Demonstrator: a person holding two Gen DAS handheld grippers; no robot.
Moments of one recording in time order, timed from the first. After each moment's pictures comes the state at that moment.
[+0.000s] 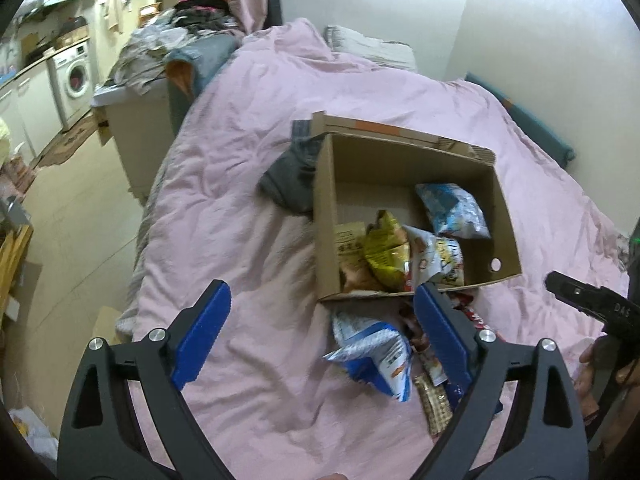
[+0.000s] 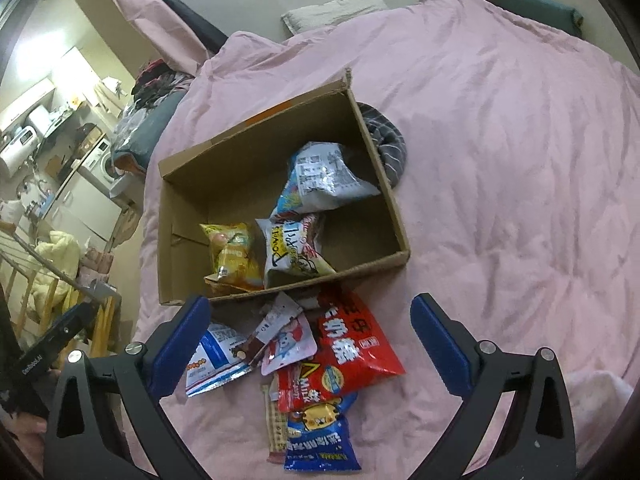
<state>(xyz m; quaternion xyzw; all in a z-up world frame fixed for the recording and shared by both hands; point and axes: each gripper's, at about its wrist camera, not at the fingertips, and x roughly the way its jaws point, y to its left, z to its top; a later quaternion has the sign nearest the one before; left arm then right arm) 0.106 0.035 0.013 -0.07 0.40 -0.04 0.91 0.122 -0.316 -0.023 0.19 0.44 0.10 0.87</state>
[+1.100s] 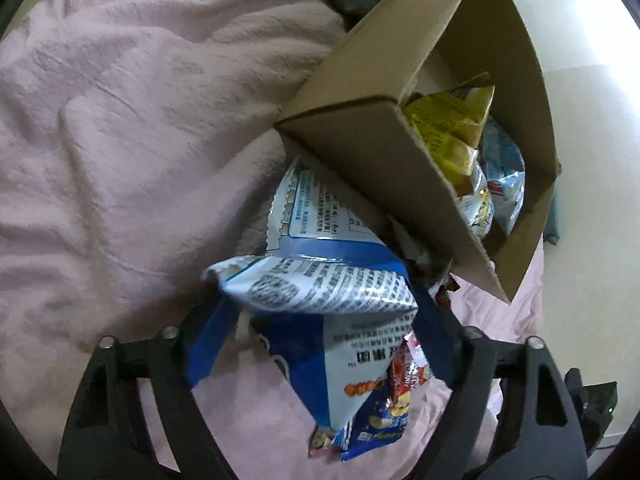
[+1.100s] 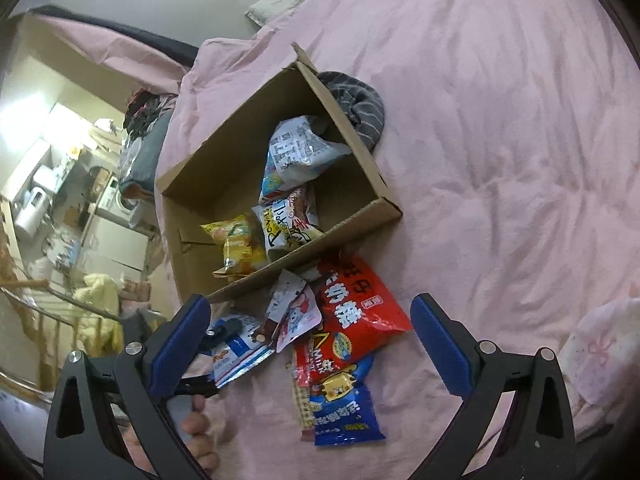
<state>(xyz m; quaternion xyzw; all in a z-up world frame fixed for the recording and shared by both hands) 0.142 0.010 -0.148 -0.39 0.57 -0.04 0.72 0.112 -0.350 -0.049 0.31 0.47 0.11 0.82</state>
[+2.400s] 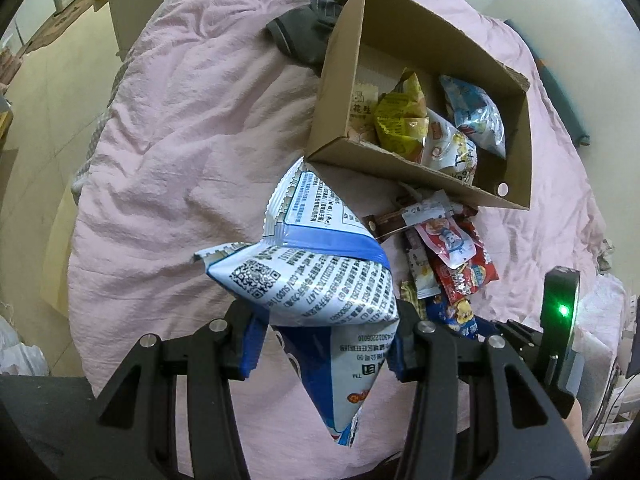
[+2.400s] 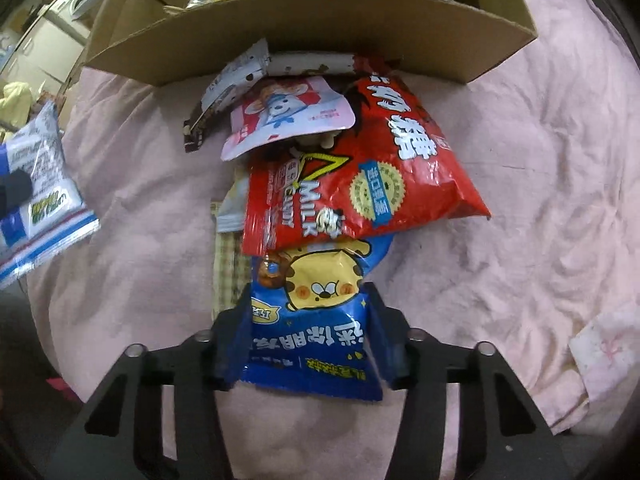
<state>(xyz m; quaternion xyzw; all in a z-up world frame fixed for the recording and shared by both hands) 0.096 0.032 -0.056 -0.17 0.58 -0.05 0.79 0.094 -0.218 -0.136 0.00 0.66 0.11 0.74</state>
